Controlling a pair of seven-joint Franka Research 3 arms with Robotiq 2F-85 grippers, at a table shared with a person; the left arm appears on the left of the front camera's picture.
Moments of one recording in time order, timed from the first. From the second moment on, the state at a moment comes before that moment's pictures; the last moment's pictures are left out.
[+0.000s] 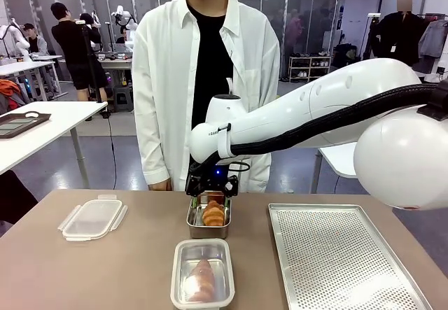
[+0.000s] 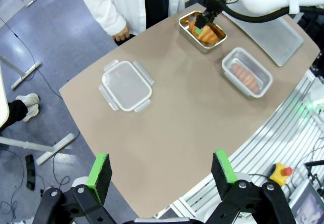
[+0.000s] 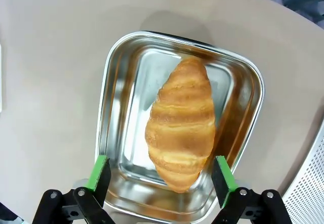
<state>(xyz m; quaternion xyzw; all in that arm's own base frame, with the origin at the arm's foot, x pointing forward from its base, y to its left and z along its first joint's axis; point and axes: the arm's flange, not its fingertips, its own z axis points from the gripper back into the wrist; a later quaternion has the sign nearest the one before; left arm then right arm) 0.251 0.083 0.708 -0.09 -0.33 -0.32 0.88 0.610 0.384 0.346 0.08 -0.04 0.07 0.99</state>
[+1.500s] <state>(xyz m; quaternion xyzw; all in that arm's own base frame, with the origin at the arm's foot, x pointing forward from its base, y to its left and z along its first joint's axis) 0.251 0.083 0.708 -0.09 -0.33 -0.32 0.88 0.600 0.351 0.396 0.11 -0.04 0.09 0.99</state>
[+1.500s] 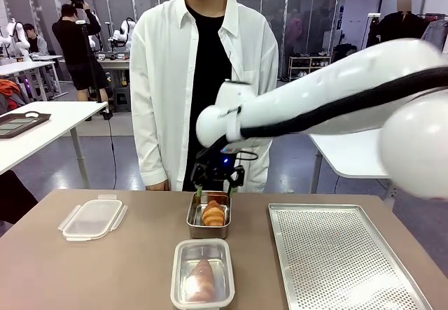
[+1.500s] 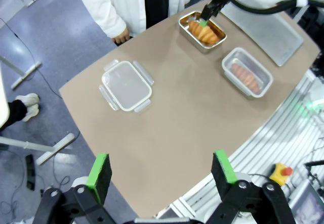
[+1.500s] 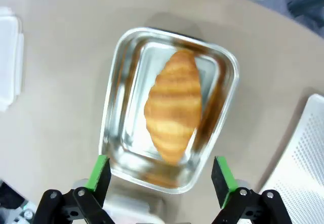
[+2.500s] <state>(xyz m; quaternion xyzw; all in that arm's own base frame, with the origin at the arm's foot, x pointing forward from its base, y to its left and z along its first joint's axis) 0.251 0.083 0.708 -0.09 -0.33 -0.32 0.88 0.398 0.045 0.604 0.12 -0.12 0.26 0.95</state>
